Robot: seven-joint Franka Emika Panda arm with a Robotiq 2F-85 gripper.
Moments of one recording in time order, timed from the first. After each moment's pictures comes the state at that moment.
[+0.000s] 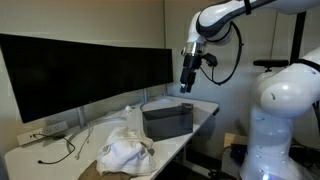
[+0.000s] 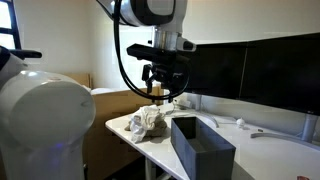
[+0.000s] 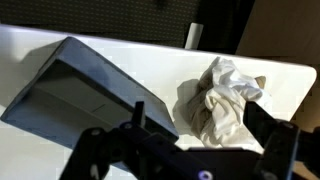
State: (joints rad) arm -0.06 -0.93 -0.28 -2.80 0.01 2.01 -0.23
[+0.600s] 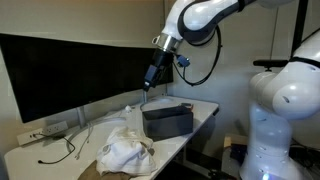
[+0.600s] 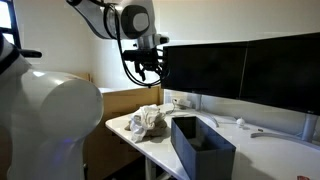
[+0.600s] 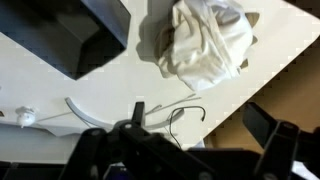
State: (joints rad) arm 0.15 -0.75 -0.04 -2.76 0.09 2.48 -0.13
